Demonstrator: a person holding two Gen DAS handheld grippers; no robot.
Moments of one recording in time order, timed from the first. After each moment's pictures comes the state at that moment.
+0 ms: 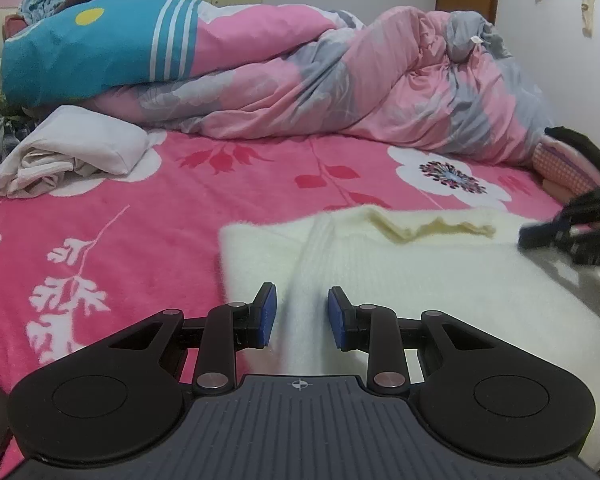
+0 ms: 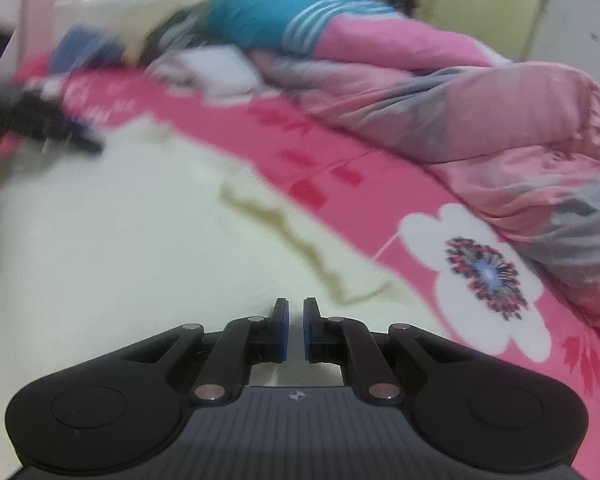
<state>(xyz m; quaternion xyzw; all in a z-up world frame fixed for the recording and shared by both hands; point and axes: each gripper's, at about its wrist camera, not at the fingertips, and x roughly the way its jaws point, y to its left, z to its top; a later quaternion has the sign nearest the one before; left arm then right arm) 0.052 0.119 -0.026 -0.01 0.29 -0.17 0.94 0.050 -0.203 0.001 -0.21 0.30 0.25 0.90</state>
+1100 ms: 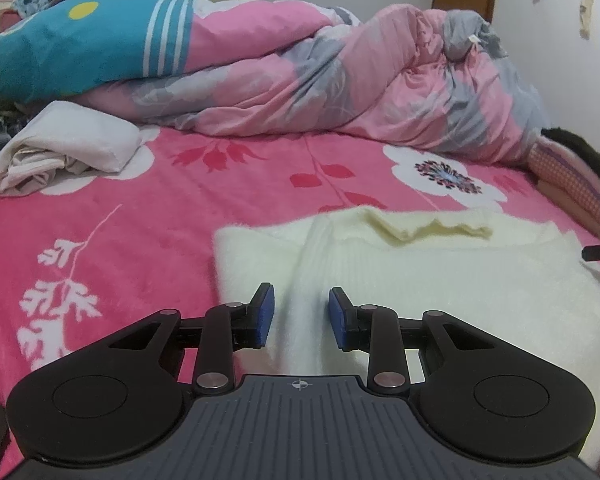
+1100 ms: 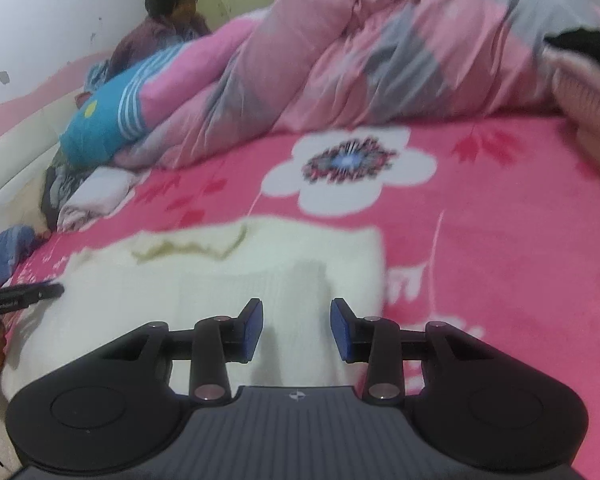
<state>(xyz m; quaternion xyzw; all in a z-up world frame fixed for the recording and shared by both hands) 0.062 0.116 -0.027 -0.01 0.30 -0.18 0.94 -0.001 -0.346 -0.001 0.12 0.35 0.11 0.92</state>
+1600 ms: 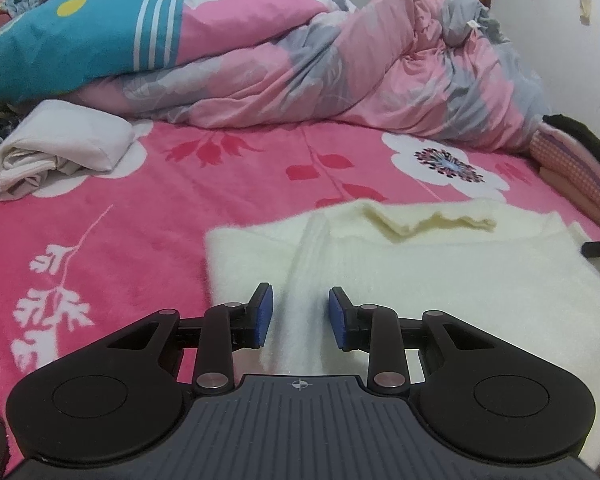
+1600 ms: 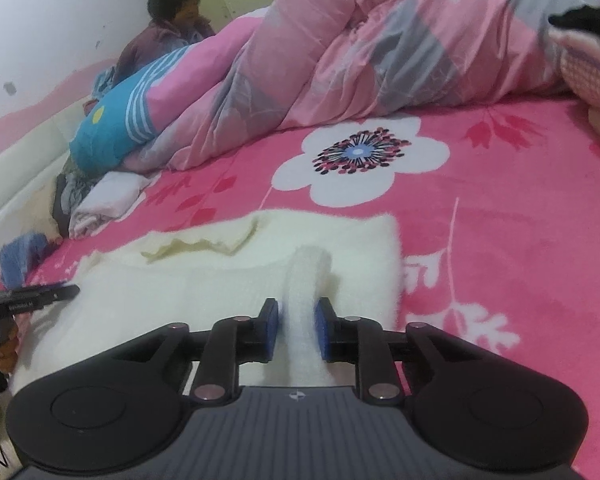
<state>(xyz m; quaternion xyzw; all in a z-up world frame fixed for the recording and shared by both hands) 0.074 0.111 -0.026 -0.01 0.32 -0.19 0.93 0.000 -0.345 -0.010 0.15 0.34 0.13 0.92</state>
